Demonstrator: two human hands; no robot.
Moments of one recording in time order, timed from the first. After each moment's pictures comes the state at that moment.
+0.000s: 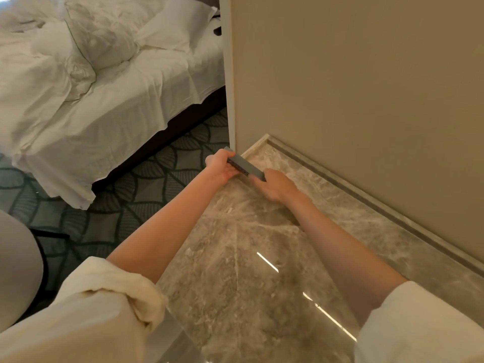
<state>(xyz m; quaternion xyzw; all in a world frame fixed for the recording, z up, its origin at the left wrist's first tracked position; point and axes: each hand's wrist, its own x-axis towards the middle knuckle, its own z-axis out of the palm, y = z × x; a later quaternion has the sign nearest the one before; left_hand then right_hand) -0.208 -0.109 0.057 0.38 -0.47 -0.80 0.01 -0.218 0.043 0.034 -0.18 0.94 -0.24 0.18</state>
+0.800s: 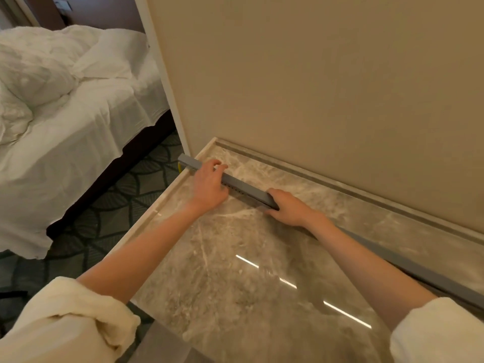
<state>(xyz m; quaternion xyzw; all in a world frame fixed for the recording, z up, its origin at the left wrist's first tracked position) -0.160 -0.039 0.025 -0.09 -0.97 -0.19 0.10 -0.139 0.193 0.028 -0.20 0.94 -0.20 0.16</state>
